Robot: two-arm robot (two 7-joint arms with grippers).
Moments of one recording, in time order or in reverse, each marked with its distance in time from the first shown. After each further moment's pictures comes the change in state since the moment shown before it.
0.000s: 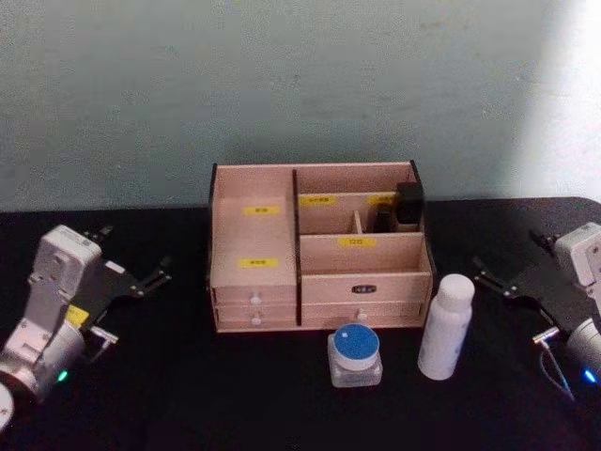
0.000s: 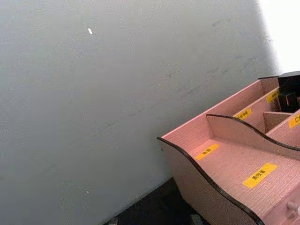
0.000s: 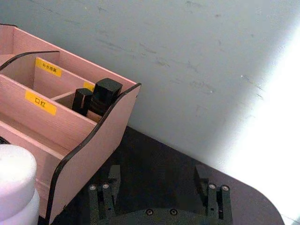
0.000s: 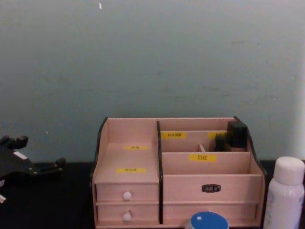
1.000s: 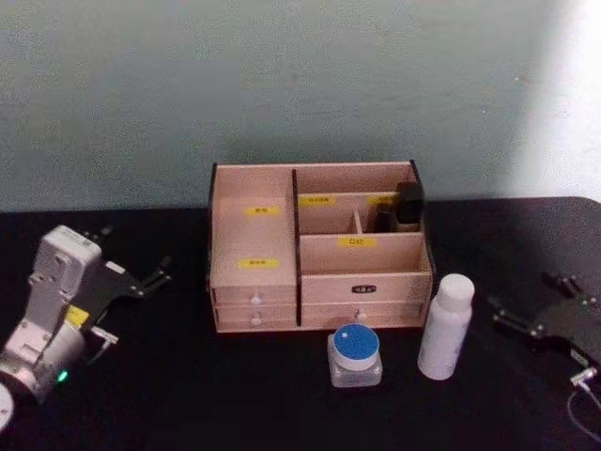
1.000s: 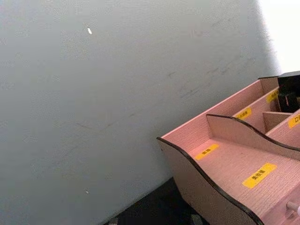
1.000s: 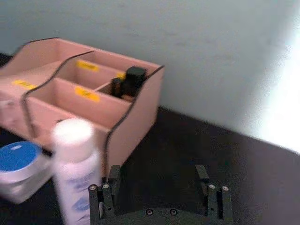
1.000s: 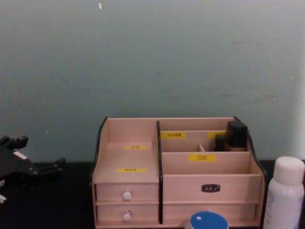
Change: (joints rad) left arm 0.000 0.000 0.000 0.000 0.000 0.000 0.000; right arm -0.220 0.095 0.156 -0.231 0.223 0.128 0.159
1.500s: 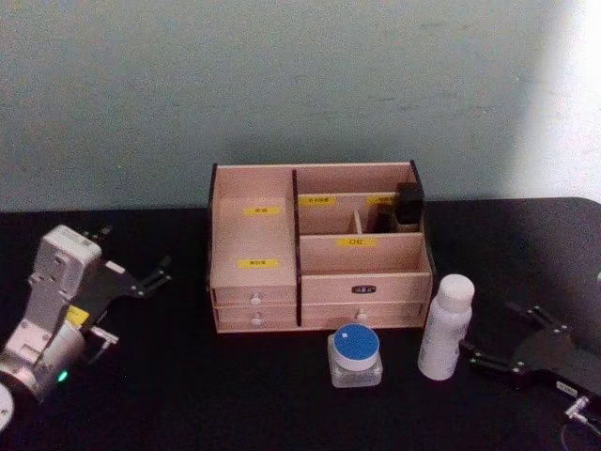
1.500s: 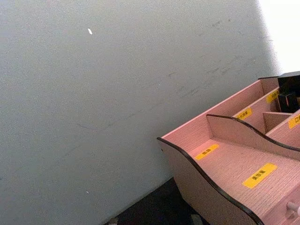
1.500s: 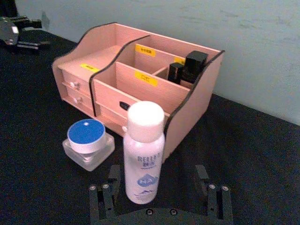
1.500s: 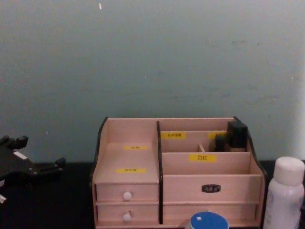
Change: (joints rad) left arm 0.000 0.000 0.000 0.000 0.000 0.000 0.000; right arm -0.038 0.056 0.005 -0.078 0.052 0.105 0.187
